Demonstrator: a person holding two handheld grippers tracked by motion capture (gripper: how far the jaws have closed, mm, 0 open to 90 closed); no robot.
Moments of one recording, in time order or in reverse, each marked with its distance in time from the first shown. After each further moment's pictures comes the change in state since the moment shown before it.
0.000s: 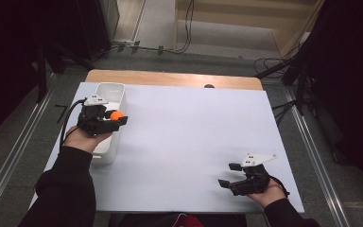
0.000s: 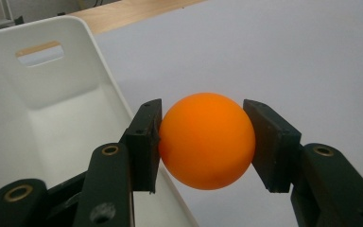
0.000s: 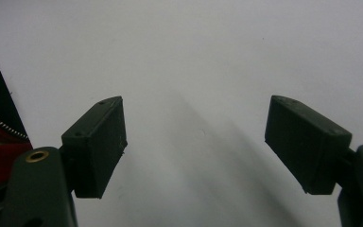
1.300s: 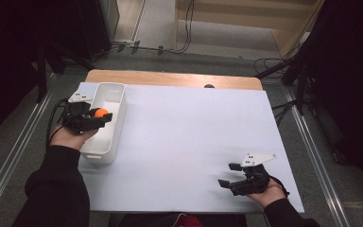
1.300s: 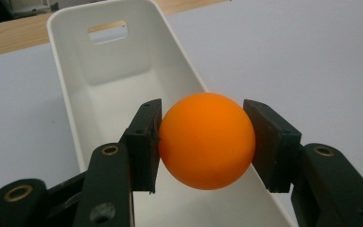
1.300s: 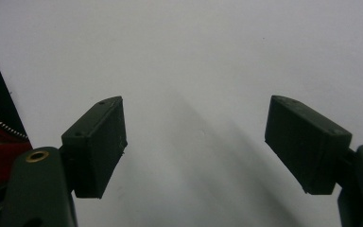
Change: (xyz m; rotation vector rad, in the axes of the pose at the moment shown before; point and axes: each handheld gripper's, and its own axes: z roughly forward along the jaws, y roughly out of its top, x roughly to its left) left arm 0.036 -0.011 -0.011 0.020 0.094 -0.061; right arm 0.000 0.000 0.000 0.001 0.001 0.005
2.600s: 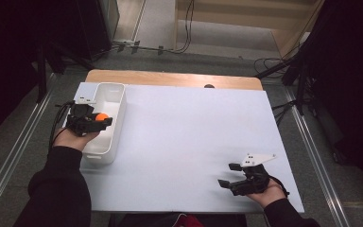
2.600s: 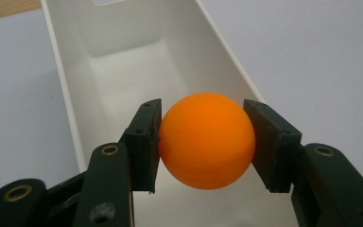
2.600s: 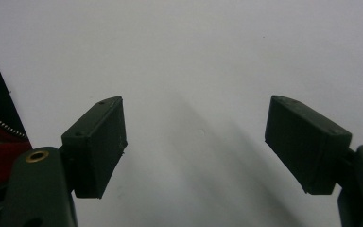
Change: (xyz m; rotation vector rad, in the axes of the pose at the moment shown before) left arm 0.006 -0.010 0.021 0.081 0.026 -0.011; right arm -0.001 0.000 0.000 0.000 -0.003 -0.007
